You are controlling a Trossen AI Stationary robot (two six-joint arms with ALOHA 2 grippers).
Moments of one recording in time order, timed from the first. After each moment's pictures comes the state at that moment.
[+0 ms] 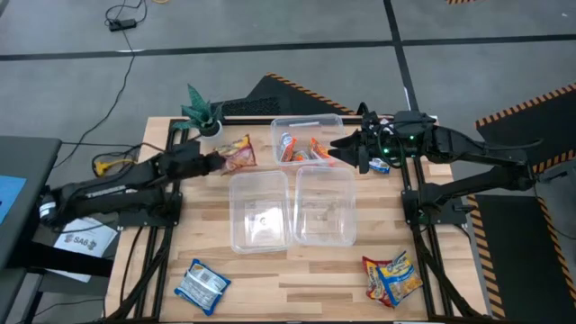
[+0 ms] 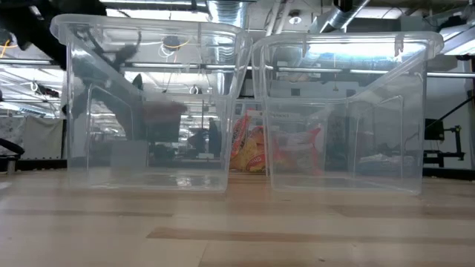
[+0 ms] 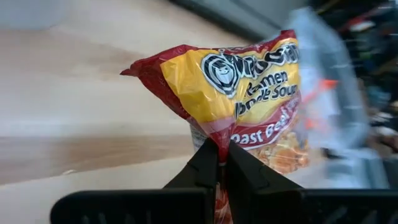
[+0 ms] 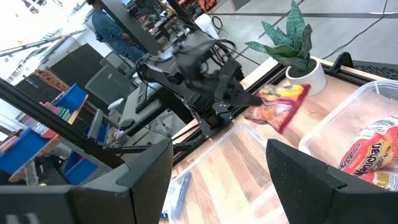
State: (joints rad) left arm 0.43 0.60 0.37 -0.23 -0.23 -1.10; right arm -0.13 1.03 1.16 -0.32 -0.02 0.66
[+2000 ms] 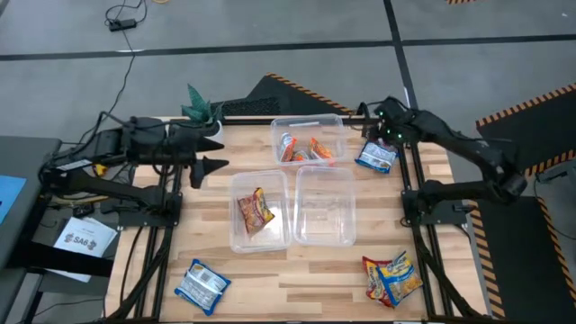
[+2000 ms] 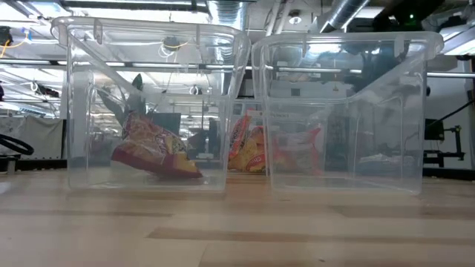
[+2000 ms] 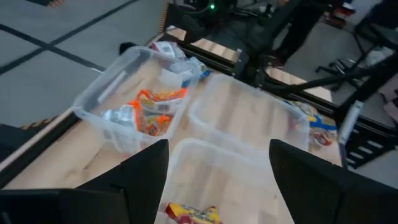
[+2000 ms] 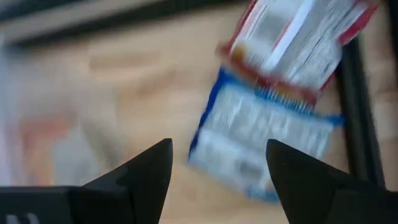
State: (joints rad) left arm 0.08 0.88 1.27 -0.74 -0.19 -0.33; right arm -0.84 1.15 0.90 -0.85 0.17 0.91
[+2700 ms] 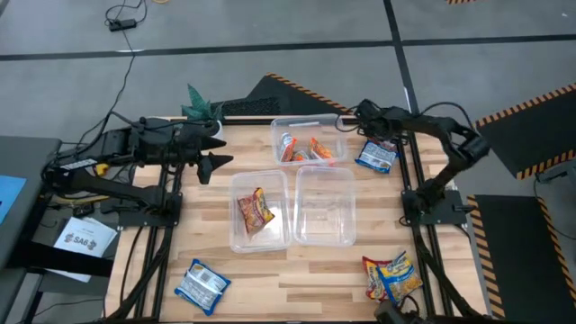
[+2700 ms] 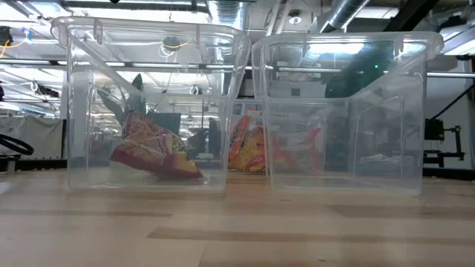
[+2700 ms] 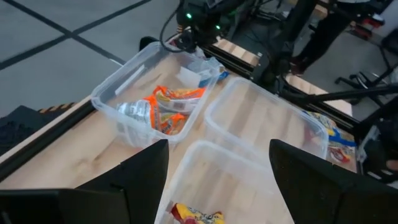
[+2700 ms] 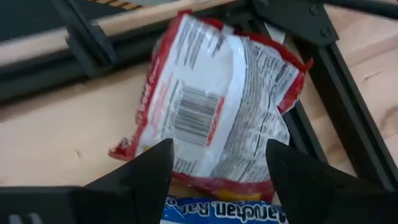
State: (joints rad) left arm 0.08 0.92 1.27 -0.74 -0.27 -0.41; right arm -0.91 1.61 0.91 -0.71 0.53 0.97
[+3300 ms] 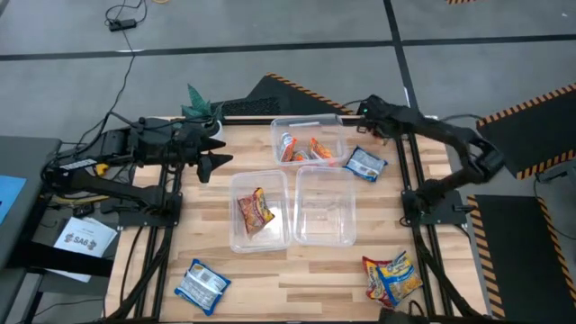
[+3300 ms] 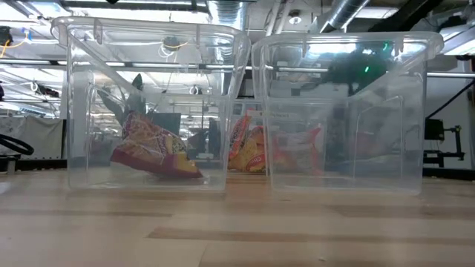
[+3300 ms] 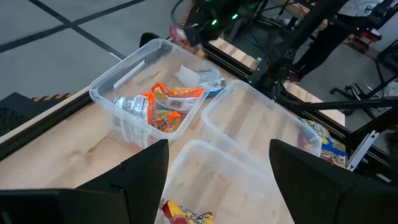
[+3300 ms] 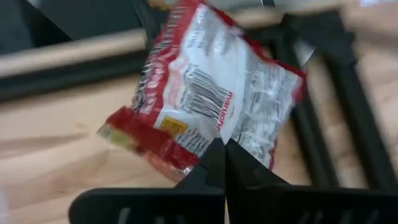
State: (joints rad) left arm 0.08 0.91 1.27 -0.74 -0.27 -0.48; right arm -0.88 1.41 0.91 -0.72 0.46 0.84
